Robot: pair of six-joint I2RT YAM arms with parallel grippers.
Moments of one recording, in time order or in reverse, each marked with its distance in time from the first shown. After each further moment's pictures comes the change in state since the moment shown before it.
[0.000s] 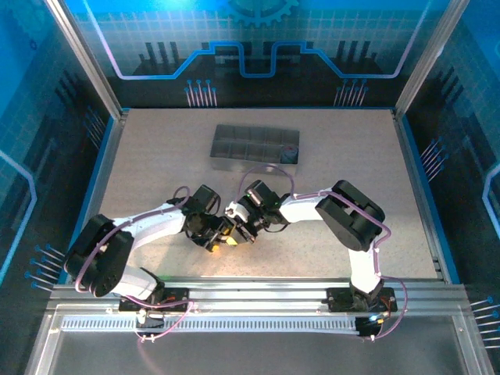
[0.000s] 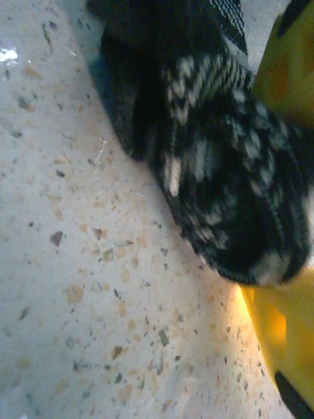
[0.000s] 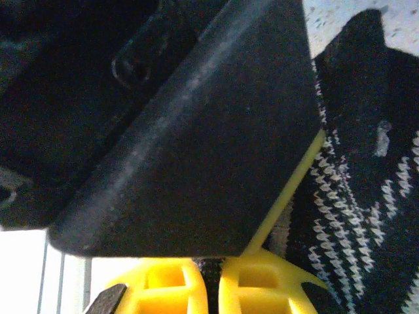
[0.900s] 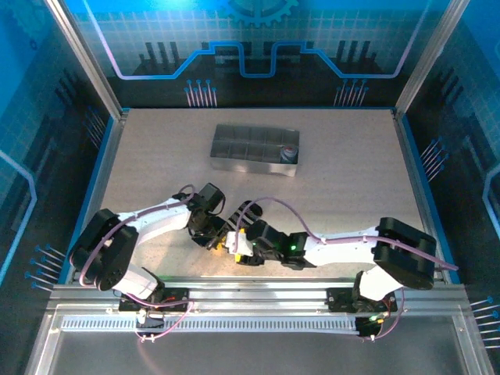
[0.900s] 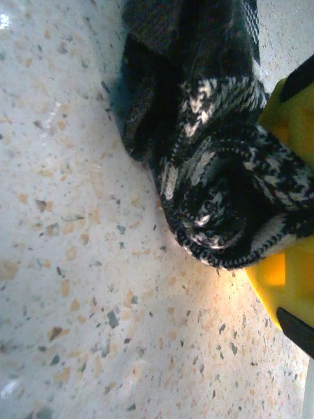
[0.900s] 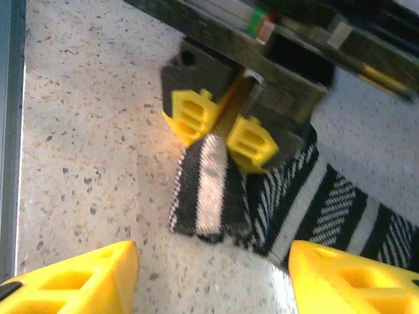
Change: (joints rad) left arm -0.023 0.051 0.082 -0.134 0.015 -0.012; right arm 0.400 -0.439 -0.308 0.129 0.926 -0.297
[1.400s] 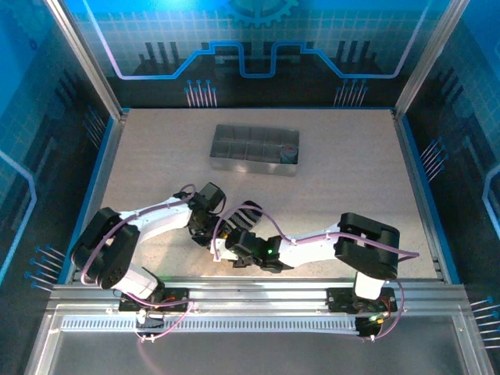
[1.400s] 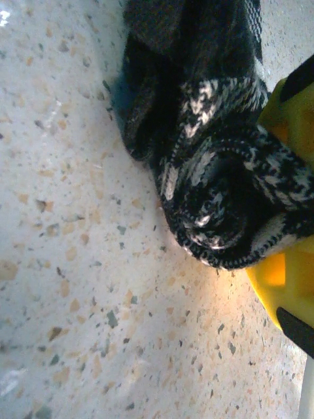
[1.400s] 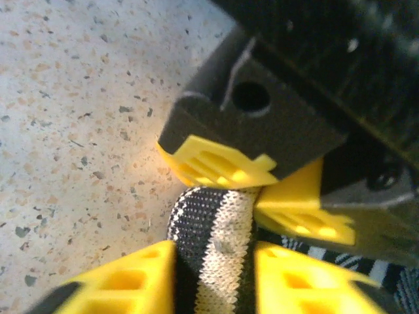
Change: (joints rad) left arm 0.000 0.011 0.011 -0.012 0.000 0.000; right arm 0.047 0.219 0.131 0.006 0.148 -0.066
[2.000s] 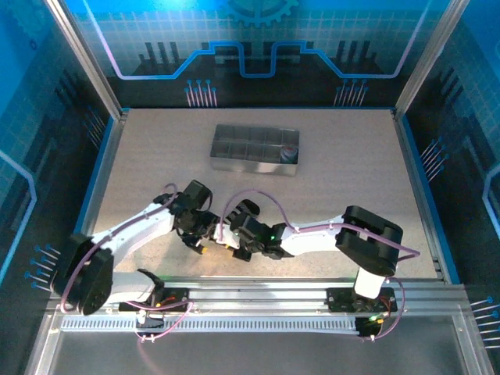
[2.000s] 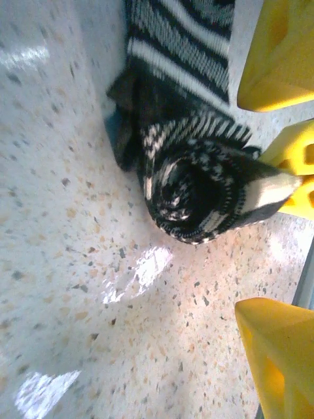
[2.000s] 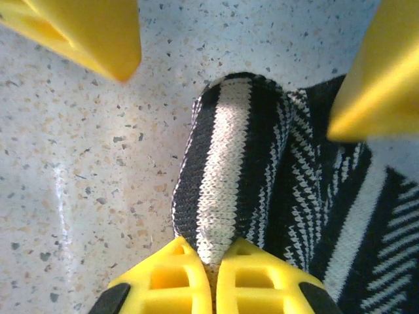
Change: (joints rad) left arm 0.080 -0.244 -0.030 -0.090 -0.062 -0.038; right arm -0.146 -0.001 0.019 -0.036 -0.324 0.219
